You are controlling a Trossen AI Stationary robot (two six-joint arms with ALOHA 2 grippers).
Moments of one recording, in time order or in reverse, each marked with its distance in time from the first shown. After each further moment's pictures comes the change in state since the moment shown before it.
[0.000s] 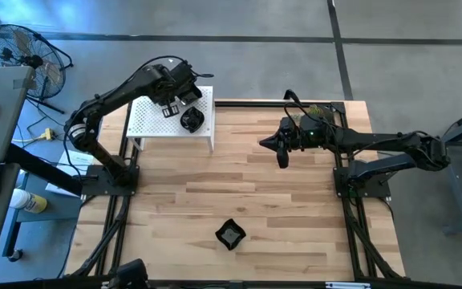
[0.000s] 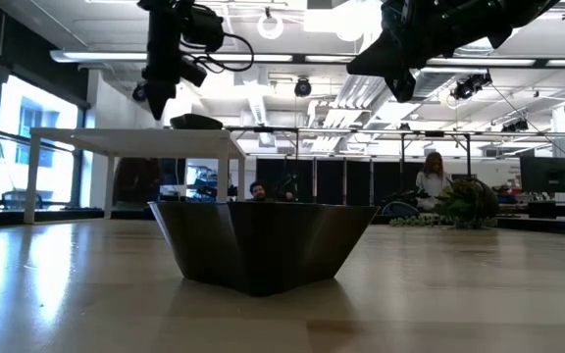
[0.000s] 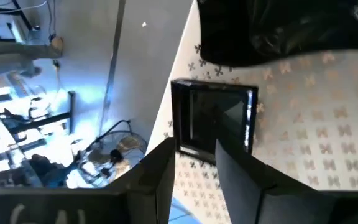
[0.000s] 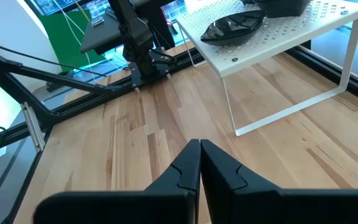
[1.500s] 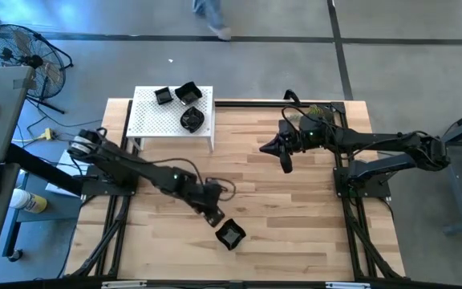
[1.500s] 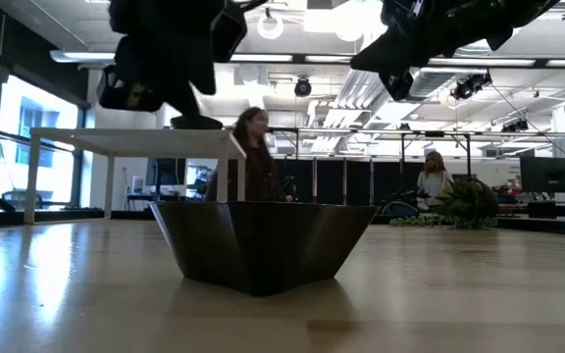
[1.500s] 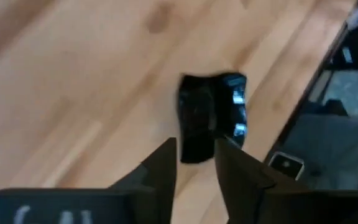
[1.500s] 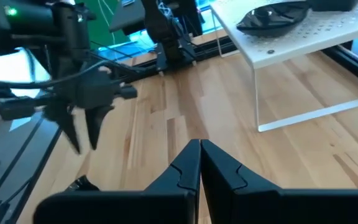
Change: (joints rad) left arm -1.009 0.053 -0.396 0.796 0.730 -1.499; right arm -0.001 0.000 0.000 -0.018 -0.125 -0.095
